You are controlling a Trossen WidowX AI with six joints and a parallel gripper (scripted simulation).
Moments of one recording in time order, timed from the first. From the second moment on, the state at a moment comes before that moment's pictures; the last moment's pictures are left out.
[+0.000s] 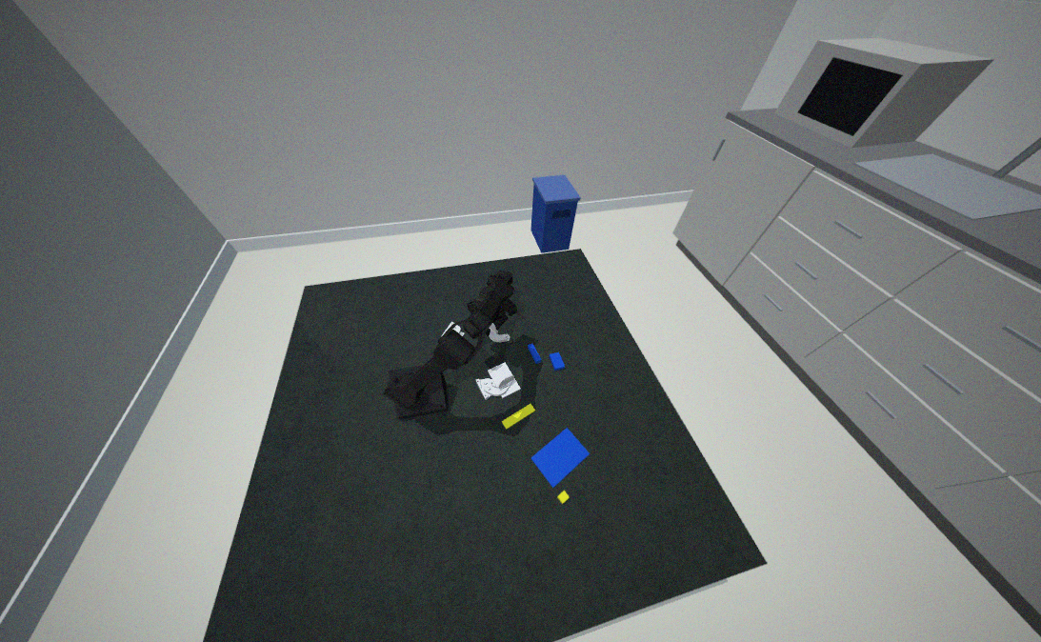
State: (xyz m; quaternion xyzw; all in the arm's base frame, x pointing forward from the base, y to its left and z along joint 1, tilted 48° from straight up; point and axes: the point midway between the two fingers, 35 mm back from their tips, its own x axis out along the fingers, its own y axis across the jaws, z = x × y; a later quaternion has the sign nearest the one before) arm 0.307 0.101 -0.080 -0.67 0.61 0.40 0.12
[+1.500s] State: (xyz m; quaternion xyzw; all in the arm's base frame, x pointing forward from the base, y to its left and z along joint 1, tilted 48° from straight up) arm 0.251 0.036 -0.009 -0.51 0.73 0.02 0.45
